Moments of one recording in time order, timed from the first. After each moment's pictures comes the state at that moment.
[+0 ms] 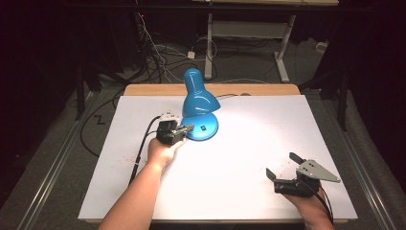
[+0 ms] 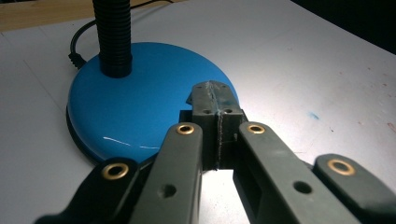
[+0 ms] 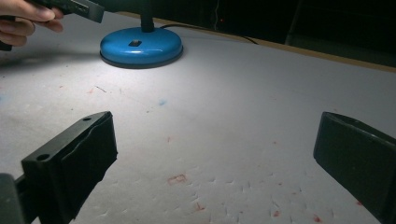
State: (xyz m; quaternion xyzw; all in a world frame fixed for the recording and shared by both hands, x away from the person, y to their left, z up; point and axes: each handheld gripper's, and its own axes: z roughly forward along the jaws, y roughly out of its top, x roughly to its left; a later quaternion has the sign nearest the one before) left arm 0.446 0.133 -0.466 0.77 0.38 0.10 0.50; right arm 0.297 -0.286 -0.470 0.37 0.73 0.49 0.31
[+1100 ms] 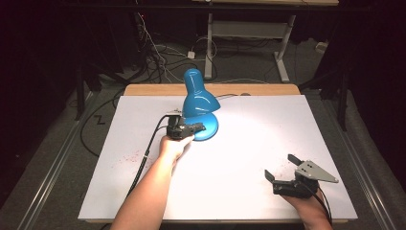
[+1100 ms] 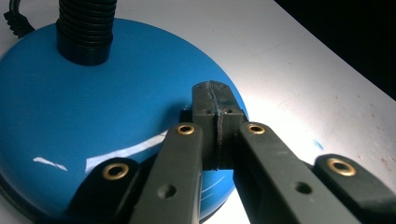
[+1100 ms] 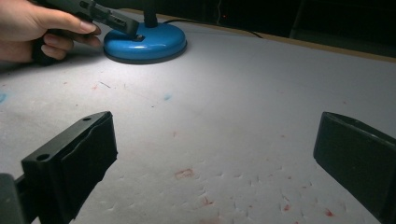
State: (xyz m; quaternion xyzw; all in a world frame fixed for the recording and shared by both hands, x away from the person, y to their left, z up) left arm 0.484 0.113 -0.493 0.75 0.41 0.01 0.52; right arm 0.296 -0.284 -0.475 0.38 0.73 0.49 0.30
